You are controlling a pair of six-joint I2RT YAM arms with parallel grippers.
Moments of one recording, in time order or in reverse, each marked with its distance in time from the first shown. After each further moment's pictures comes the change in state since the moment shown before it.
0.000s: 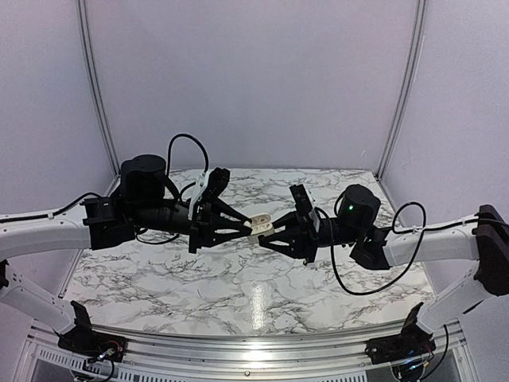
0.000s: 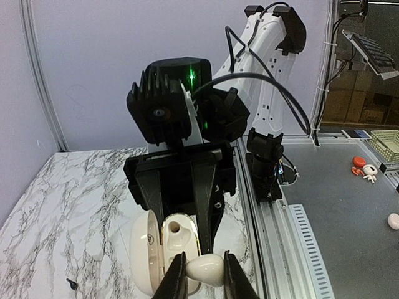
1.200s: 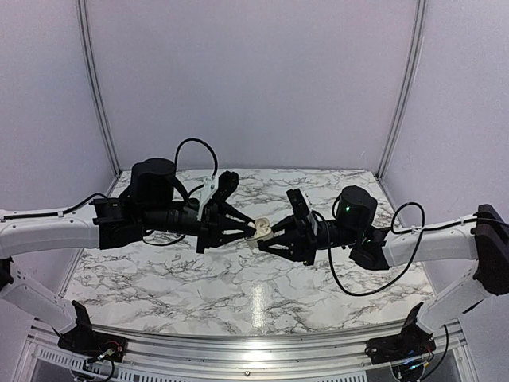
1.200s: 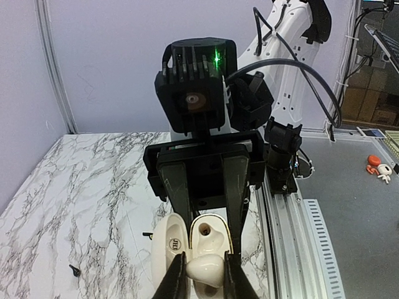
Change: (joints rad) left arm 0.008 0.053 0.011 -0.002 -0.060 -0.010; right arm 0.003 0.009 0.000 -0.045 -0.006 -0.026
